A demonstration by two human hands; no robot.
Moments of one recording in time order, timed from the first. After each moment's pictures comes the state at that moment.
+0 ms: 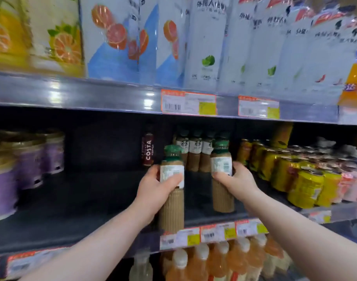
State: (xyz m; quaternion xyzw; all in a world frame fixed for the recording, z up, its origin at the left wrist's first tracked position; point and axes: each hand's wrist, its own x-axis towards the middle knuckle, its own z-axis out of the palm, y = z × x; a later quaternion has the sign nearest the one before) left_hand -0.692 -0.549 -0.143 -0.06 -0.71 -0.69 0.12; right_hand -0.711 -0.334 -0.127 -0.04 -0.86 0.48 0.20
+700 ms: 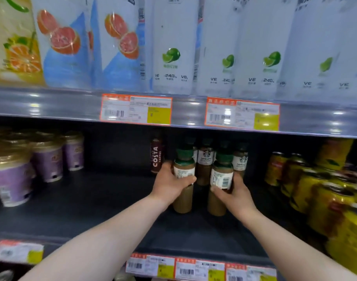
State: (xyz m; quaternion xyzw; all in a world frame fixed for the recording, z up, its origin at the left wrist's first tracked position) left_hand -0.784 -0.469 -0.142 0.03 -0.78 -0.59 0.22; right_hand -0.815 -0.285 -0.165 0.11 -0.82 0.54 0.12
